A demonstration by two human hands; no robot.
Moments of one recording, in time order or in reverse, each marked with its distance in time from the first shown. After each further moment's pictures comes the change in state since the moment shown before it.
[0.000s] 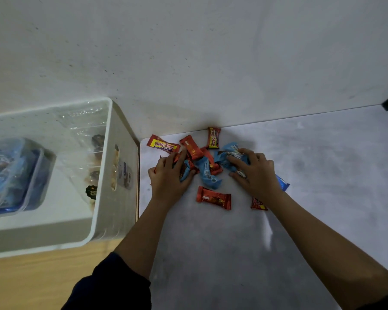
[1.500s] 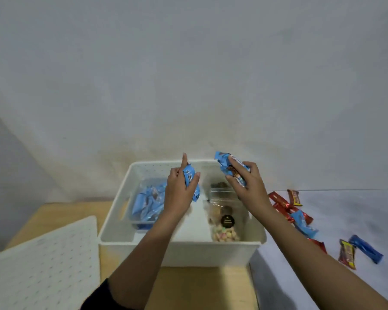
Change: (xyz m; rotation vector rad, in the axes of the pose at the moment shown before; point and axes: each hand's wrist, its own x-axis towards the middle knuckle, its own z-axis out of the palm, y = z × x) left_hand -0.047 -0.201 -0.250 -0.683 0.284 -0.188; right_hand 0.053 -0.350 -0.122 0.837 0.357 -0.070
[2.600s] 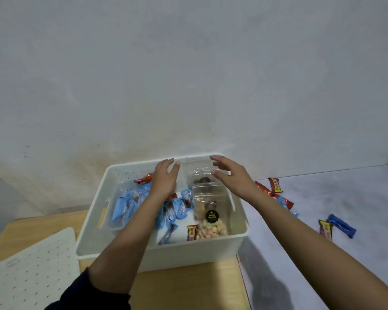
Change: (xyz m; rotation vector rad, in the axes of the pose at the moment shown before) left_hand 0.035 0.009 0.007 -0.048 -0.159 -0.158; right_hand 0.014 -0.002 -0.017 0.050 -0.175 0.227
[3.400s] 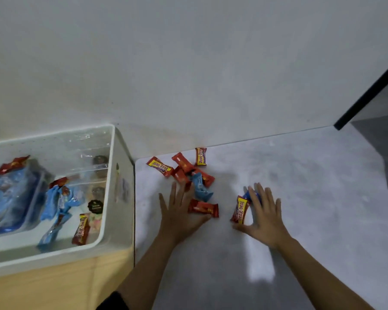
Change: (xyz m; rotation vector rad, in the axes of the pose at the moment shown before) left_hand -0.103 -0.015 0.332 0.692 -0.374 0.237; right_hand -0.141 0.316 -0.209 -0.712 -0.131 0.301
